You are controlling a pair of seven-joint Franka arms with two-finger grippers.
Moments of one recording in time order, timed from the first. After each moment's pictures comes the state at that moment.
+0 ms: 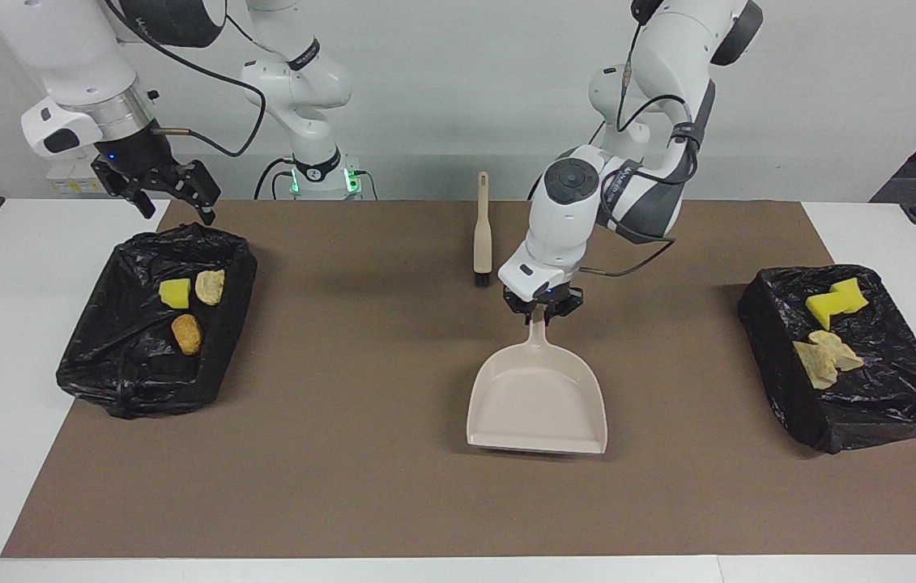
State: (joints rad) left arm -0.01 0.41 -0.67 -1.70 0.25 2.06 -0.65; right arm -0.03 0.01 -0.05 -1.55 0.01 1.55 0.08
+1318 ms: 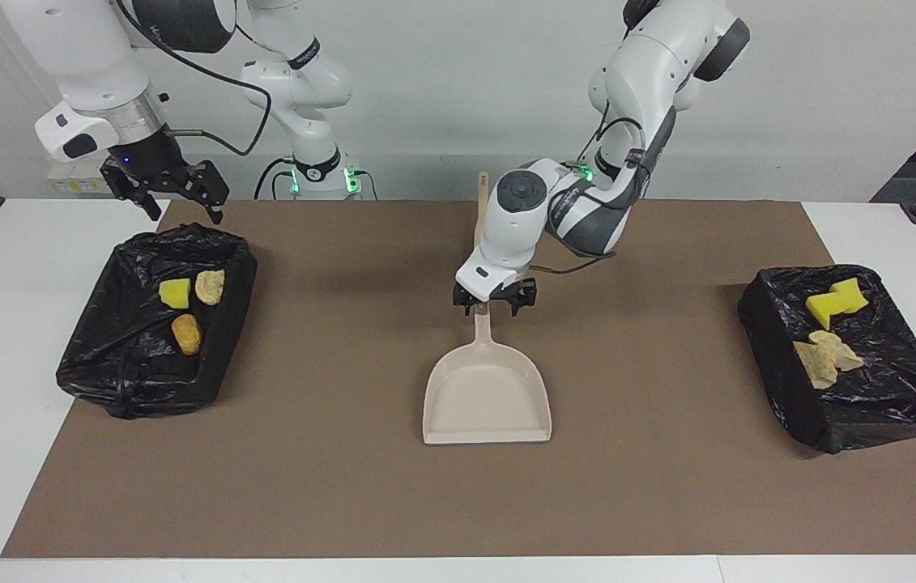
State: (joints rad) left arm -0.07 0.40 -0.65 -1.73 0.24 1.96 -0.75; right arm -0.02 -0.02 -0.05 -1.59 -0.01 1.57 0.02
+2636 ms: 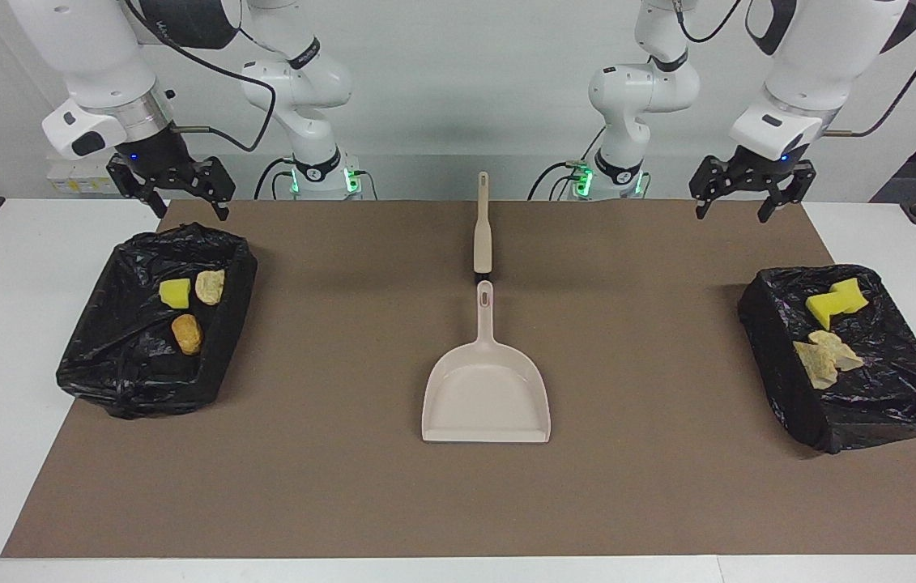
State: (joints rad) left arm -0.03 -0.06 -0.09 -1.60 0.00 1.53 0.04; right arm 0.01 -0.02 -0.06 -1.59 -0.01 1.55 0.01
